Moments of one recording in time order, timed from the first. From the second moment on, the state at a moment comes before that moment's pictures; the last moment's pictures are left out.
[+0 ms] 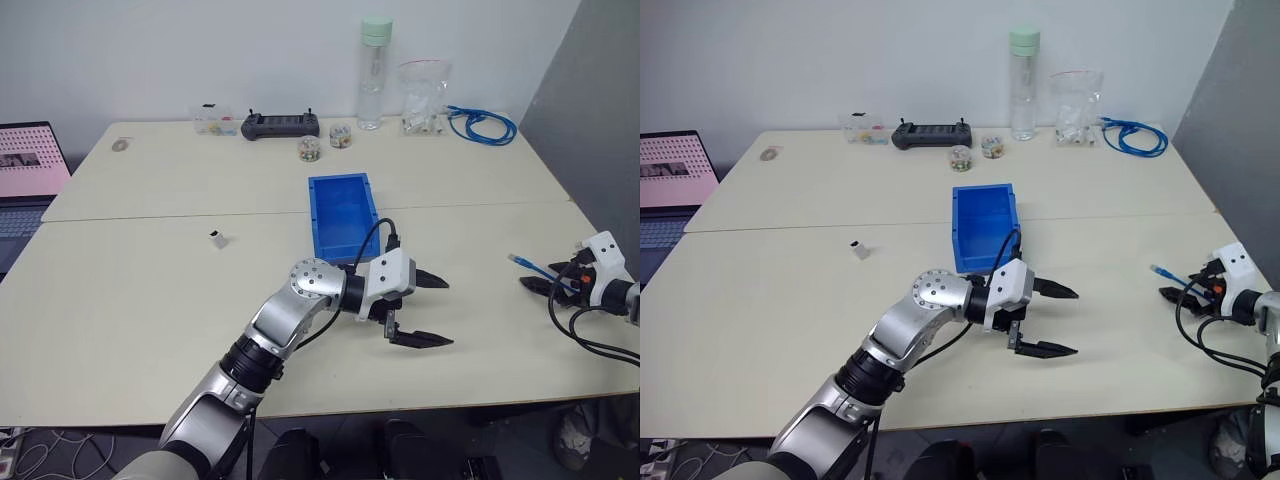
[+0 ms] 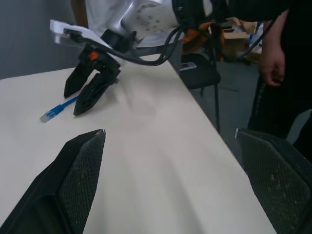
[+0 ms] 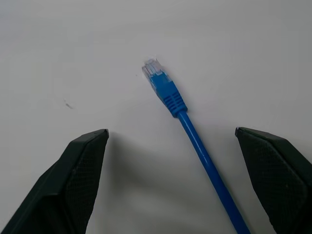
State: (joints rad) left arm -0.61 0.22 -0.47 -0.01 -0.24 0.28 -1.13; right arm -0.61 -0.86 -0.16 0.98 0.14 0.16 1.04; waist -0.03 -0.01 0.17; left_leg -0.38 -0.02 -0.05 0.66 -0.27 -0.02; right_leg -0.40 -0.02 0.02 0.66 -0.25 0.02
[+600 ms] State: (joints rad) left arm -0.61 0.24 -0.47 -0.04 -0.25 0.35 -1.15; right arm -0.68 -0.87 -0.16 1.10 0.14 0.21 1.12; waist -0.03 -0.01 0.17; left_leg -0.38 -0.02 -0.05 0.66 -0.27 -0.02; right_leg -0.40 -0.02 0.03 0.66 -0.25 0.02
